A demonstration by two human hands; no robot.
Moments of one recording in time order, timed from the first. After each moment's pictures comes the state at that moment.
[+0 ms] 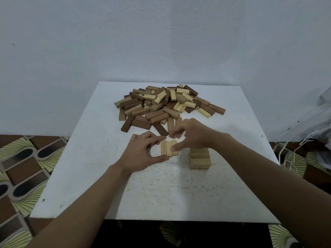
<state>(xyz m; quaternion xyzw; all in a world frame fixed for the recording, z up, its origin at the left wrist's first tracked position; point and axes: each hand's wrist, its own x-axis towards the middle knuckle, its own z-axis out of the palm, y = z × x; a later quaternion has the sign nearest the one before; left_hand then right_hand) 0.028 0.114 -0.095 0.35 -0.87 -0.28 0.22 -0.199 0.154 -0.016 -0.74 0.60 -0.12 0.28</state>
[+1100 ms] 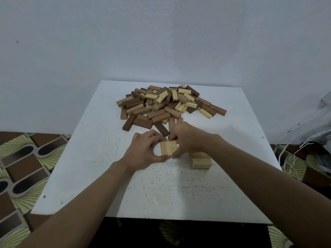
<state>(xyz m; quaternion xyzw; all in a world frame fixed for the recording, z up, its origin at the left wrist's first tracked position) 0.019 0.114 -0.093 0.36 -0.87 -0.26 0.19 -0.175 0.148 -0.022 -0.76 0.61 0.00 0.23</state>
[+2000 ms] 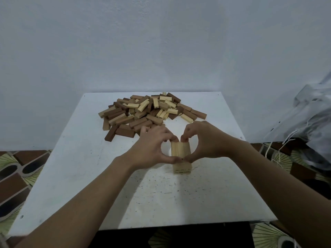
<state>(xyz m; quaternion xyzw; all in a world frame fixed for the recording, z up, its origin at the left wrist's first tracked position) -0.047 0.136 -0.019 0.26 -0.93 -0.22 0.14 -0.246 0.220 0.036 -0.72 0.65 -0.10 0.21</state>
